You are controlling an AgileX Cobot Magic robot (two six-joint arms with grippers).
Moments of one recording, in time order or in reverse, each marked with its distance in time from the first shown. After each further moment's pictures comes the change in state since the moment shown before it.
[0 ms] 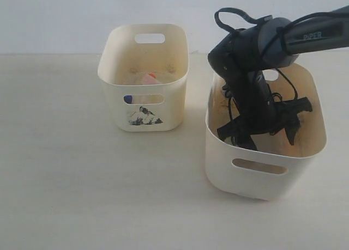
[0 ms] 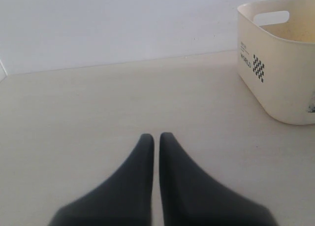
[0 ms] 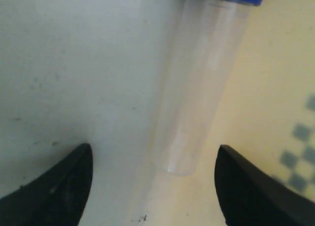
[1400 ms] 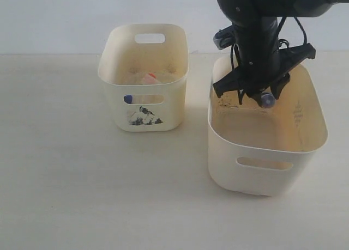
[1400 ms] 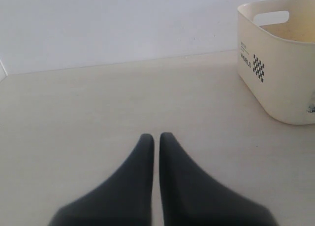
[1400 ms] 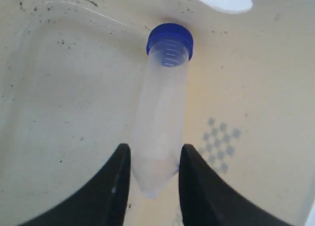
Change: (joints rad) left arm 0.000 0.000 0.000 0.000 0.000 0.000; right arm 0.006 -0.176 -0.107 -0.030 0.002 -0.186
